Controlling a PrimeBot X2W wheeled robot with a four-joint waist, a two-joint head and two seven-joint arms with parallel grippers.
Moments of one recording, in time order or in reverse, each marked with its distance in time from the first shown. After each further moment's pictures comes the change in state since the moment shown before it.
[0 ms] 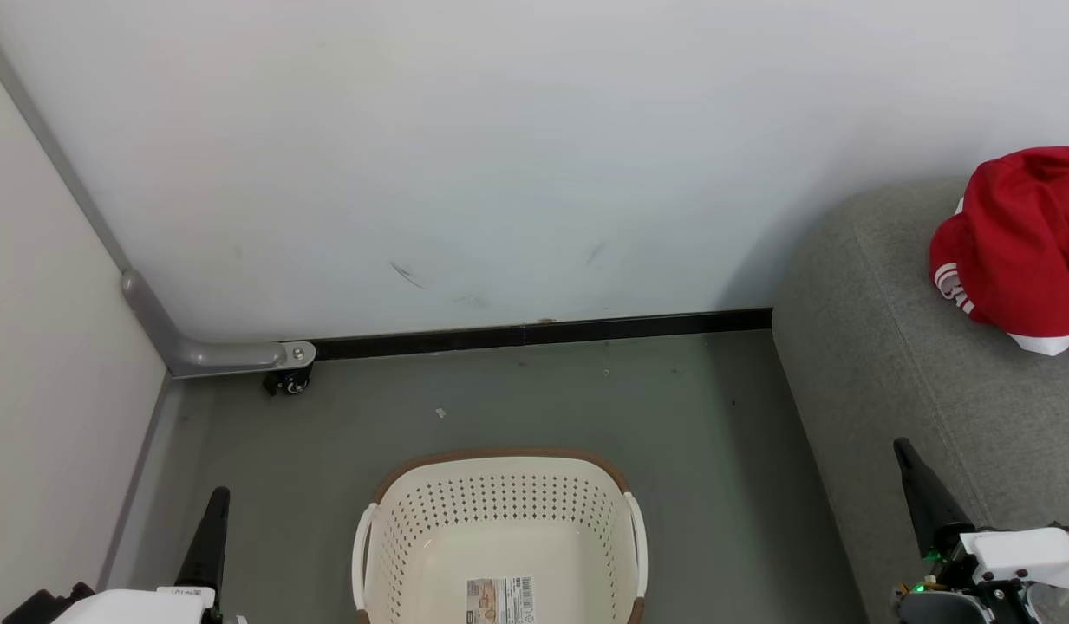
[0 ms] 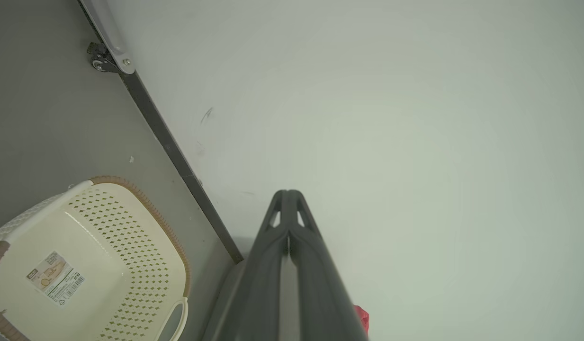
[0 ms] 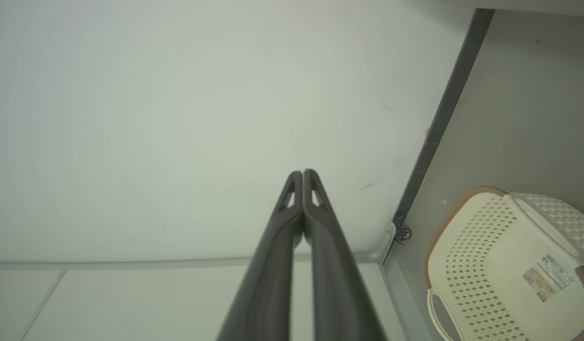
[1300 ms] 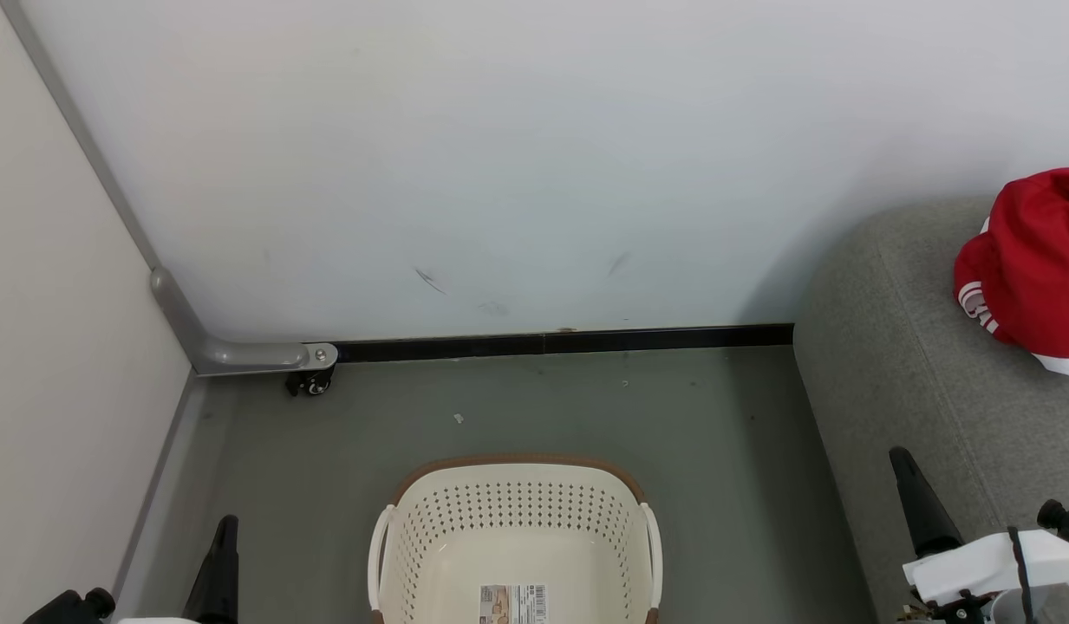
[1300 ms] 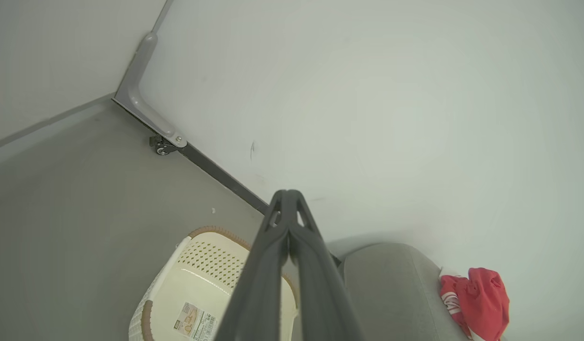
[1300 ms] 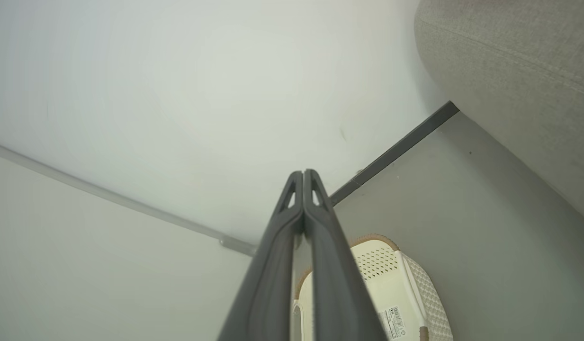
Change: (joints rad) left arm 0.086 0.015 -0.049 -0.069 0.487 0.030 -0.130; right arm 0.043 -0.014 0.043 -0.056 -0.581 0.000 -0.131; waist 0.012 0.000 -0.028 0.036
